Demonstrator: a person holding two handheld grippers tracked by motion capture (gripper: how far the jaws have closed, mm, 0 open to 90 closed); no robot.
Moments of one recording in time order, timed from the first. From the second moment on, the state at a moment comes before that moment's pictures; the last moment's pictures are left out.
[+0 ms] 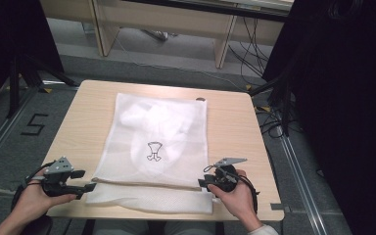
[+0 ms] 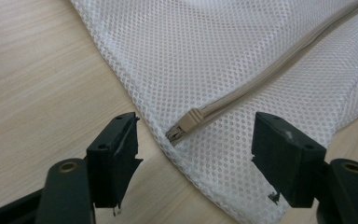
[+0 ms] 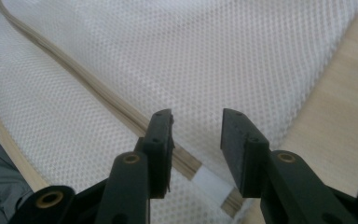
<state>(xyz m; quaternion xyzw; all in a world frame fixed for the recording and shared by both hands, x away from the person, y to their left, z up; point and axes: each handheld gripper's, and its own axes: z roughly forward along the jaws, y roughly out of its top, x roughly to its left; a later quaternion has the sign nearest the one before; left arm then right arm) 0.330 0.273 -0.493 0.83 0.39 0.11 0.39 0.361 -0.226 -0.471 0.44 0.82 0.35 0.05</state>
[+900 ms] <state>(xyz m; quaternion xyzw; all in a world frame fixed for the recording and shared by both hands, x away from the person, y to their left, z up) 0.331 0.272 -0.500 0.82 0.42 0.10 0.39 0.369 -0.138 -0.452 0.27 0.87 0.42 0.07</state>
